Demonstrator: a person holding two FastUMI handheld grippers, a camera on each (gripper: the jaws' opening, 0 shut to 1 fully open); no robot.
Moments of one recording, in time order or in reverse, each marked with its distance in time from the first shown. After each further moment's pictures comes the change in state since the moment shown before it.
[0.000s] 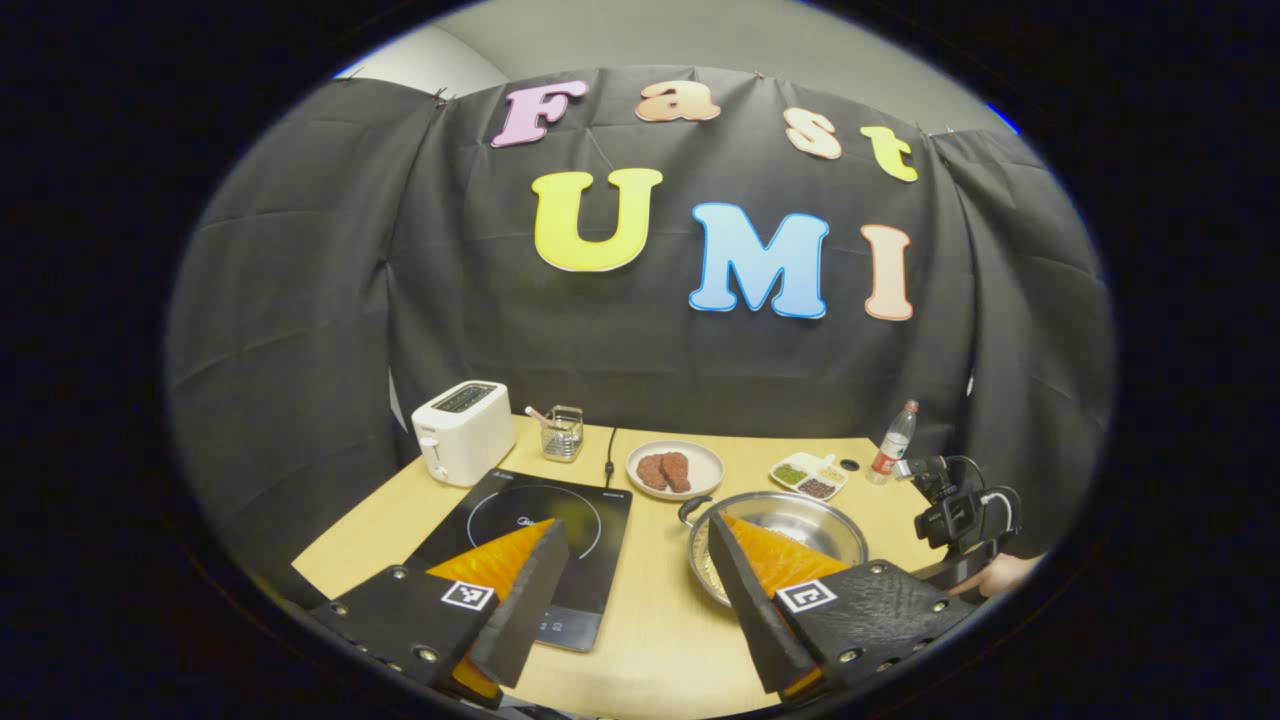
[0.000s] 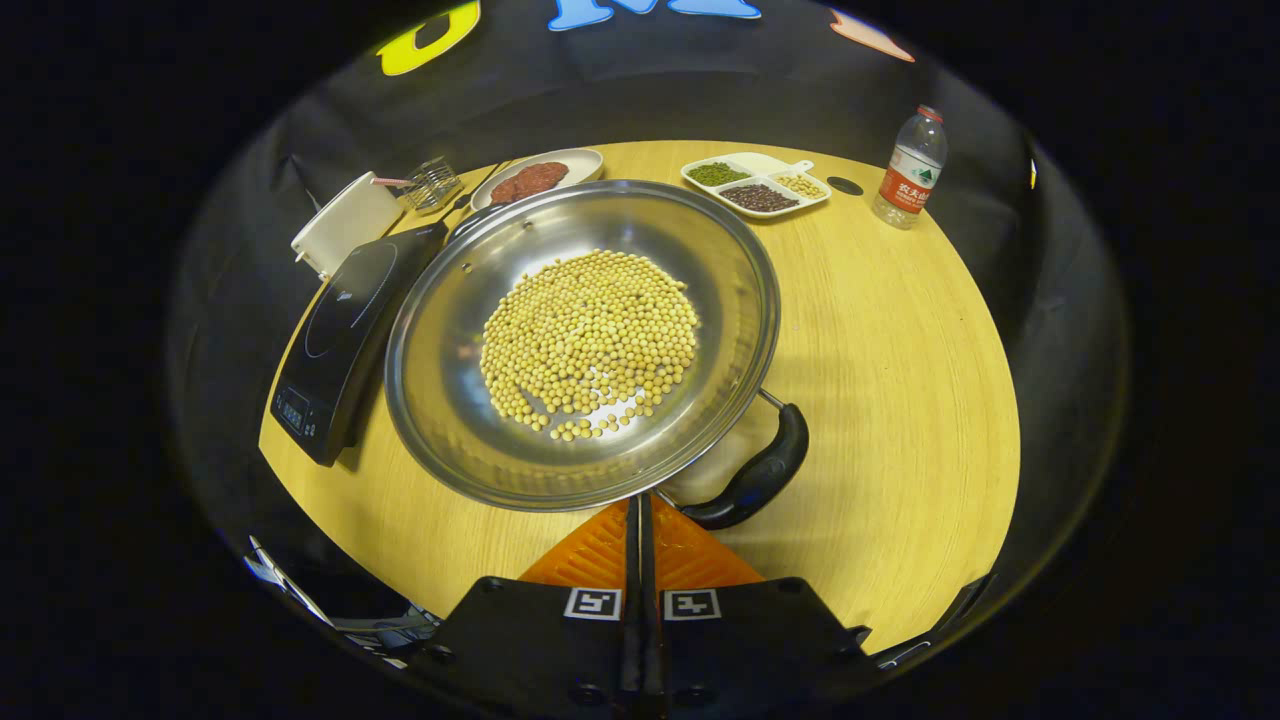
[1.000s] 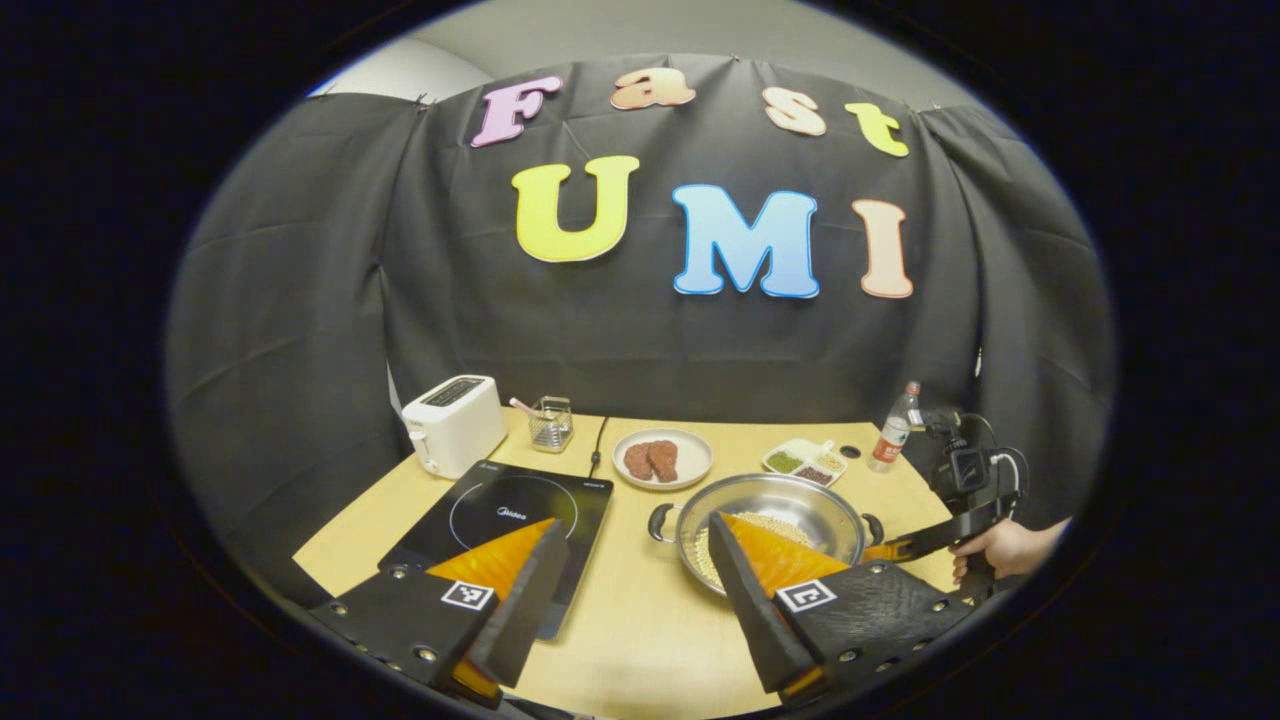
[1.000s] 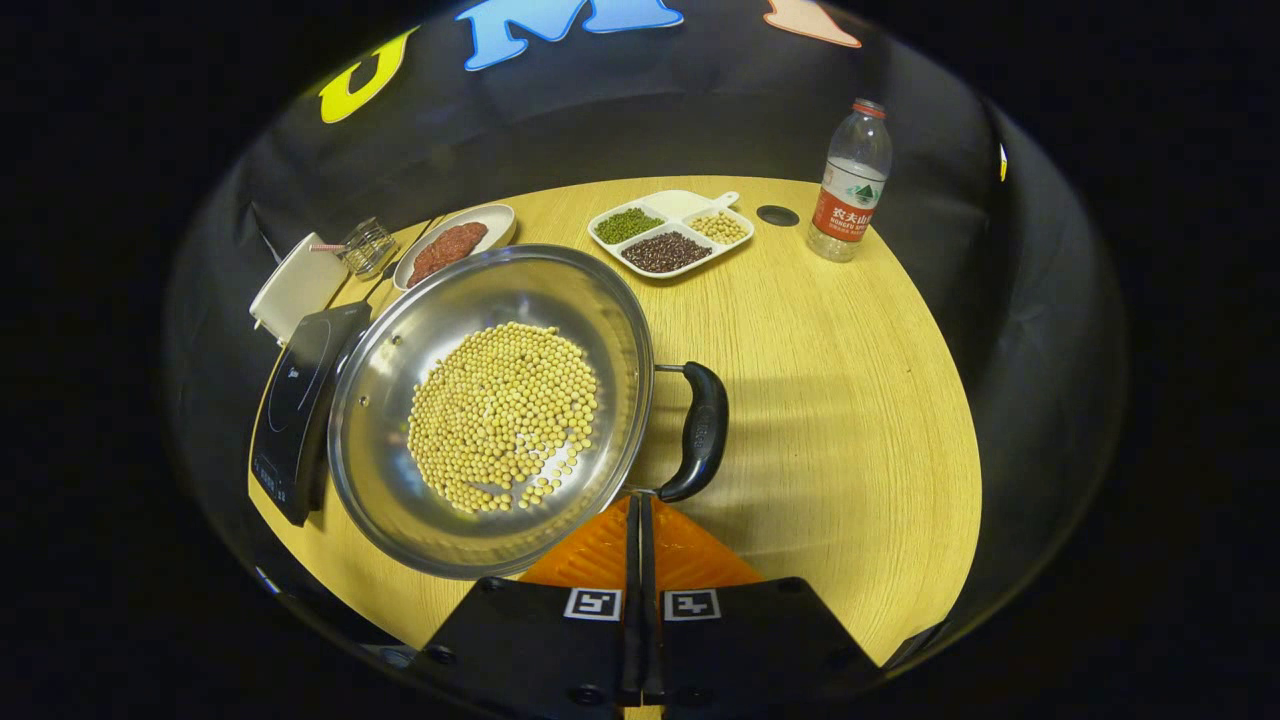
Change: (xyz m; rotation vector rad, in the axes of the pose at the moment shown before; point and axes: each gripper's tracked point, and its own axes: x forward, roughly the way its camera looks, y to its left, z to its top) left arm 0.011 -0.059 -0.010 0.046 0.039 0.044; right arm 0.017 -0.075 0.068 0.079 -0.105 -0.036
